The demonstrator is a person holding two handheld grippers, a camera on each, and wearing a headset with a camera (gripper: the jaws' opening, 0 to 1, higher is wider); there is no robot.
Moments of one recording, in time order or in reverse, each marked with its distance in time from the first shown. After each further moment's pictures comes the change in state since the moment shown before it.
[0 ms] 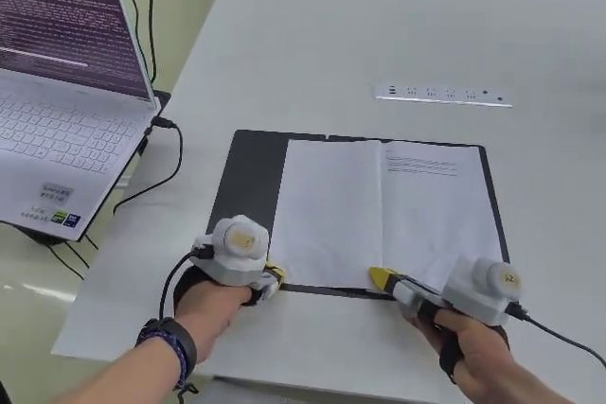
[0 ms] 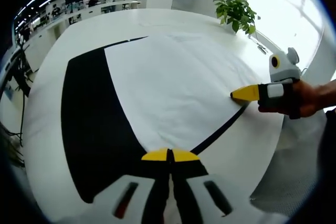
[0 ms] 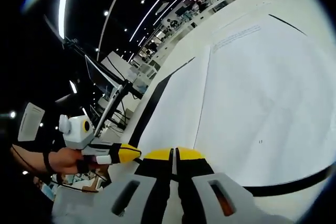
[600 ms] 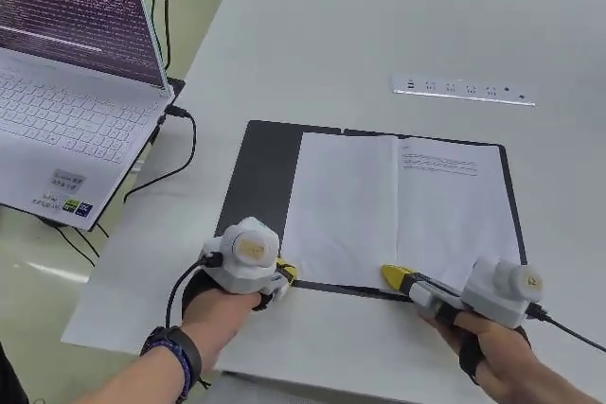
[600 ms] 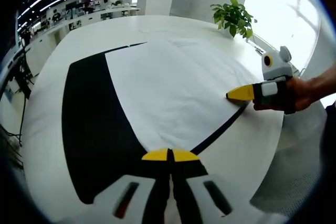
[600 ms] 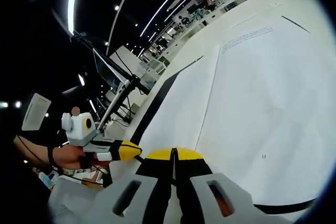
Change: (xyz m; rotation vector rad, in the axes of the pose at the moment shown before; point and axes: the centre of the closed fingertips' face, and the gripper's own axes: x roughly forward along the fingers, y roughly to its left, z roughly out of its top) left arm -0.001 0.001 0.000 0.009 -0.064 -0.006; right arm 0.009 -0.003 0.002 -0.057 0.028 0.067
